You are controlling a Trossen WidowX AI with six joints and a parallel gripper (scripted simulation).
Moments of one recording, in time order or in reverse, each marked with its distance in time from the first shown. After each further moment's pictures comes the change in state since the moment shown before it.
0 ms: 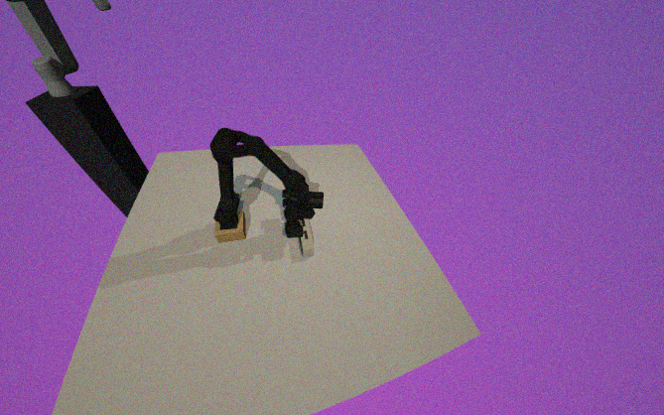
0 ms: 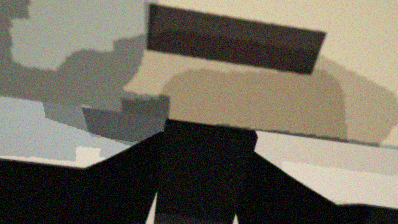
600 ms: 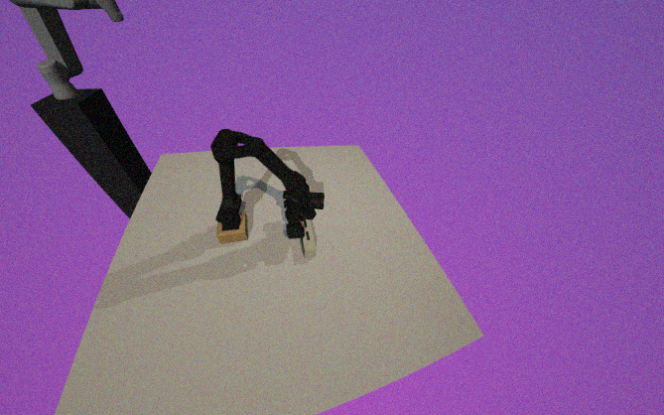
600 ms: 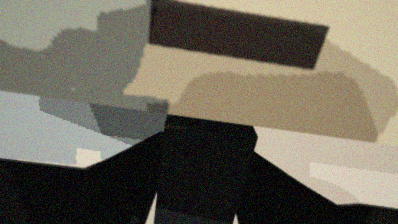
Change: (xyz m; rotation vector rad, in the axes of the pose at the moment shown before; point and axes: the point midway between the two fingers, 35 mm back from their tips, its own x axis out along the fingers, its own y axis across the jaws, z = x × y) arm 0.000 0.000 -0.002 -0.002 -0.015 0.000
